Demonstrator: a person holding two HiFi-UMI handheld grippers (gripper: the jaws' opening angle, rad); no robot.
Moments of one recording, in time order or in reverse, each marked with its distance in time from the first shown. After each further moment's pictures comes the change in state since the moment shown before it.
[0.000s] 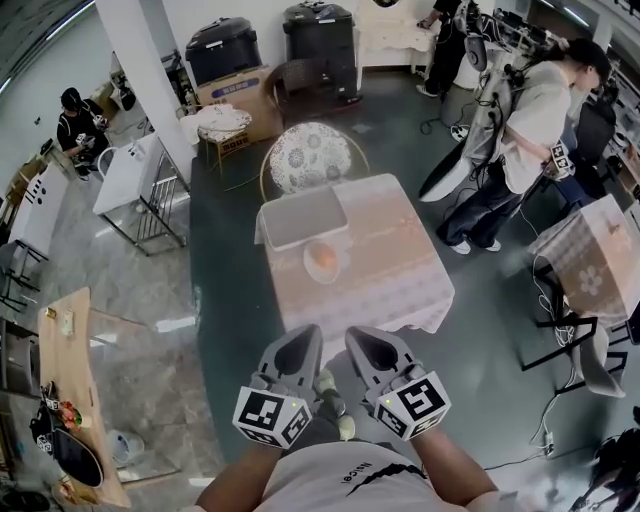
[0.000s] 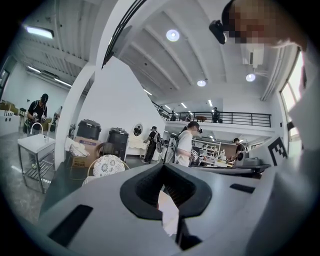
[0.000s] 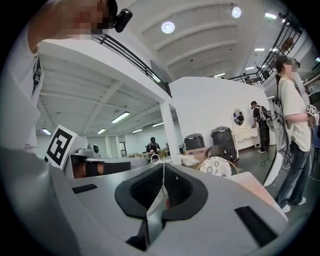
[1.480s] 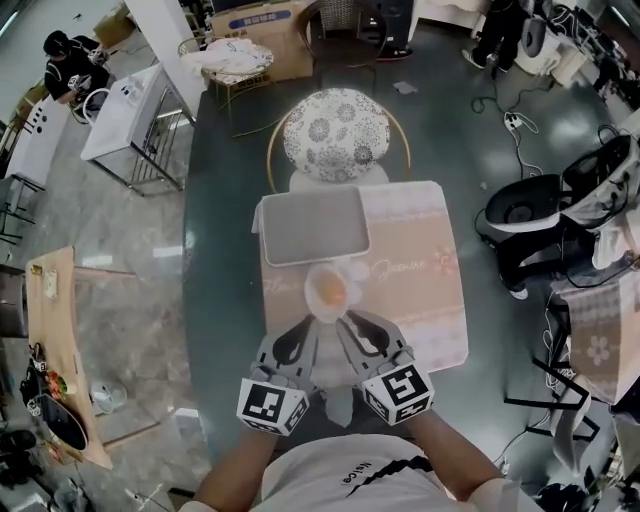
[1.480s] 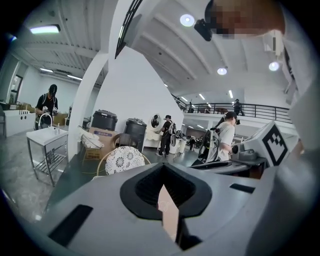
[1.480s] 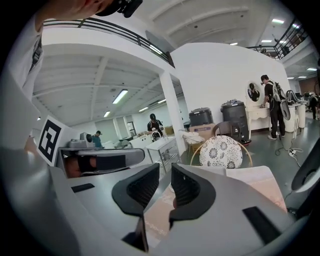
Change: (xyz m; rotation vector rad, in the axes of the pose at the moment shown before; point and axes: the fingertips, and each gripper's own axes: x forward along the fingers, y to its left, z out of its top) left arm 0.211 0.175 -0.047 -0.049 0.086 0.184; right arm 0.227 -0.178 -0.071 0.008 0.301 0.131
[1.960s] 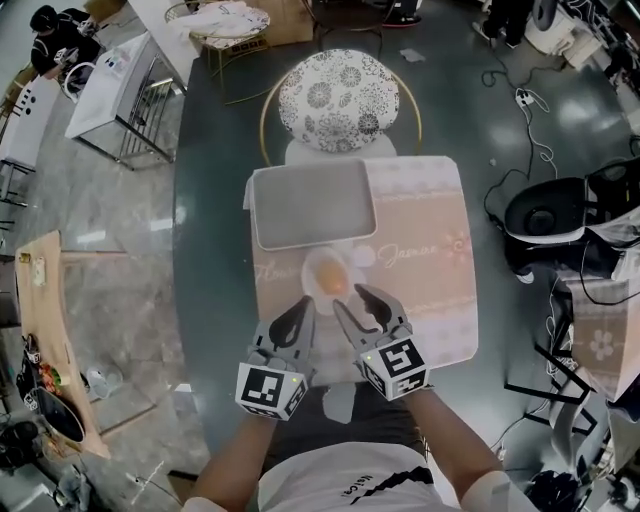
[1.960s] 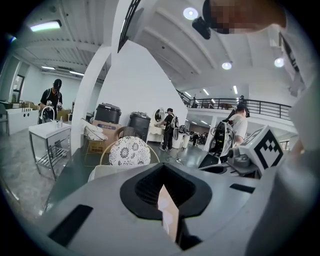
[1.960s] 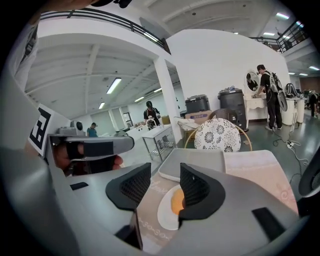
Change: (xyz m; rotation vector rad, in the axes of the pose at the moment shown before) left arm 0.043 0.045 -0.061 -0.021 0.055 0.040; right arm 0.062 -0.051 -0.078 0.018 0.120 -0.021
